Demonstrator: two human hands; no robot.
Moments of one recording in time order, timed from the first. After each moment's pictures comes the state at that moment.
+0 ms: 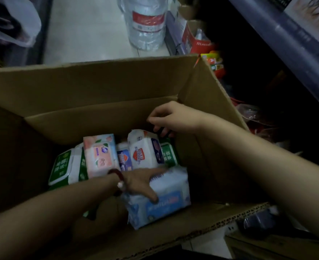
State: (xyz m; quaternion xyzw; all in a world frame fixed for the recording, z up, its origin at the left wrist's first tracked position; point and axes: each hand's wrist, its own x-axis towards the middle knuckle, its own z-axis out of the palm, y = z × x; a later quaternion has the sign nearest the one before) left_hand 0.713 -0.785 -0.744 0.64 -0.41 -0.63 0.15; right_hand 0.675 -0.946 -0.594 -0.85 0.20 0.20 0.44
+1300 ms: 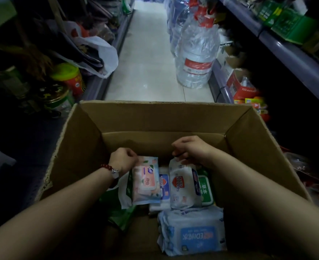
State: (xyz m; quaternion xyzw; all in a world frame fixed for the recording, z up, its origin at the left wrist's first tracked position) left_hand 0.826 -0.691 -0.679 0.89 -0.05 -0.29 0.36; right_hand 0.737 -0.897 -0.625 -0.74 0.29 0.19 0.58
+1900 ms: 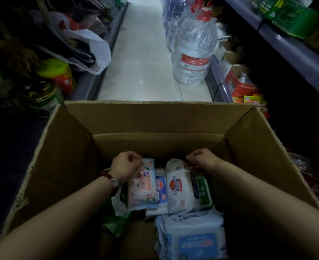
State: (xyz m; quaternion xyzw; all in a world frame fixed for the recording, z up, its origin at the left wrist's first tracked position) left_hand 0.829 -0.707 -0.711 0.86 -0.06 -0.28 0.42; right_hand 0.728 -0.936 -0.682 -0.74 0.40 0.21 0.50
